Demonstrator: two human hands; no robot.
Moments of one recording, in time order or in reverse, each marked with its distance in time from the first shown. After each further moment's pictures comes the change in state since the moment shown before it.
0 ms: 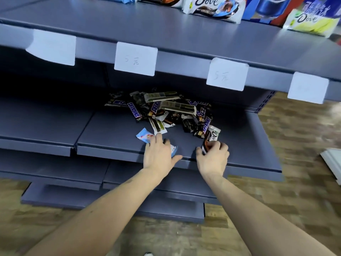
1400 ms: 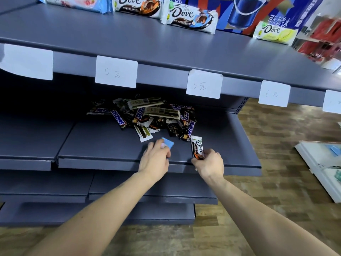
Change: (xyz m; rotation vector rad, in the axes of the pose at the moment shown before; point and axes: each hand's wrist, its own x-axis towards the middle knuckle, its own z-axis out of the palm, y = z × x) left_hand 0.007 0.012 0.000 -0.362 -0.051 0.181; right_hand 0.009 0.020 -0.037 0.030 -0.202 0.159
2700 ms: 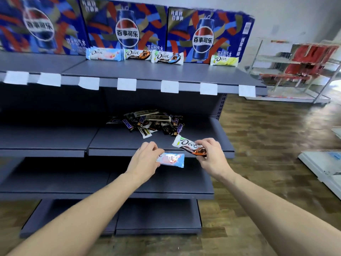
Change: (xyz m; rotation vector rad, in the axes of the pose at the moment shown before) left_hand -0.160 0.065 -0.080 0.227 0.131 0.183; right_hand -0.124 0.055 -0.121 -0.059 0.080 -0.738
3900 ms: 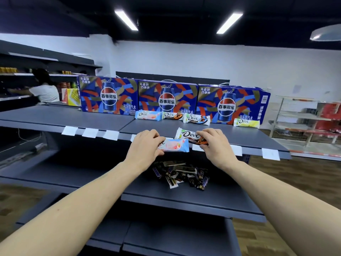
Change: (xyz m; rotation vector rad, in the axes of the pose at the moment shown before) left_hand 0.022 -0.051 -0.214 0.266 0.449 -0.027; right_hand 0.128 -0.161 -0.104 -0.230 0.236 -0.428
